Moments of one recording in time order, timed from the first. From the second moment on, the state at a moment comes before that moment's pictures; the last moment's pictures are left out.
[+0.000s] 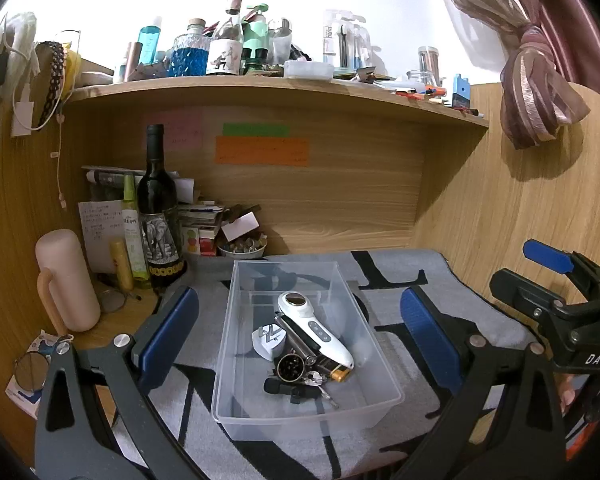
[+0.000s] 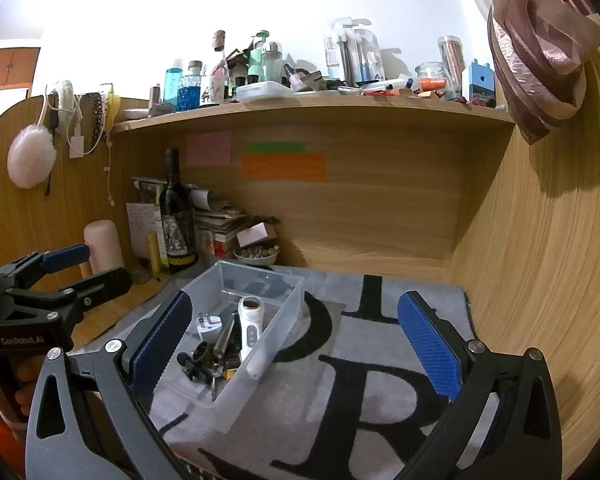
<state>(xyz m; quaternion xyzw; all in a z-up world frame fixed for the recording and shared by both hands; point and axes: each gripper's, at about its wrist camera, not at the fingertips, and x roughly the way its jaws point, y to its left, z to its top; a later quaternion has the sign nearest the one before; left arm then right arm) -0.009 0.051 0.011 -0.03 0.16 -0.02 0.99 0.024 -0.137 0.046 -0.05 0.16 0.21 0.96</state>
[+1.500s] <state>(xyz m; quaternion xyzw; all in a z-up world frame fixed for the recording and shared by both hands) -0.007 0.054 0.007 -0.03 0.17 -0.03 0.99 0.030 -0.125 0.040 -0.04 0.18 0.22 0.96</state>
